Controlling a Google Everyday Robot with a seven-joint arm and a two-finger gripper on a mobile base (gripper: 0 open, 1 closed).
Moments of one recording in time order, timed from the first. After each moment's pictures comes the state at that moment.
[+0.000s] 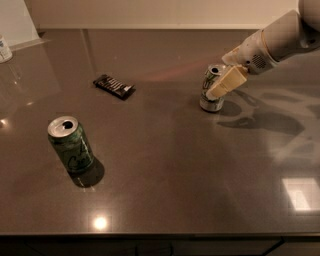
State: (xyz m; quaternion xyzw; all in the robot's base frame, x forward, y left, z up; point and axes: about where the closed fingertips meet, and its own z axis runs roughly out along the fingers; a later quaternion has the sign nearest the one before) arm 0.634 -0.169 0.902 -0.51 0.78 0.14 0.33
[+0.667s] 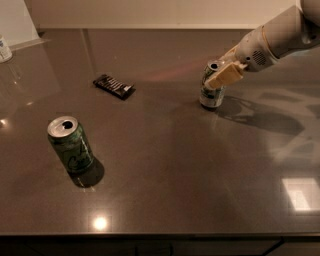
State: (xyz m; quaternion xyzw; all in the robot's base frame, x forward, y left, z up) arm 0.629 -0.161 0.910 -0.51 0.77 0.17 0.33
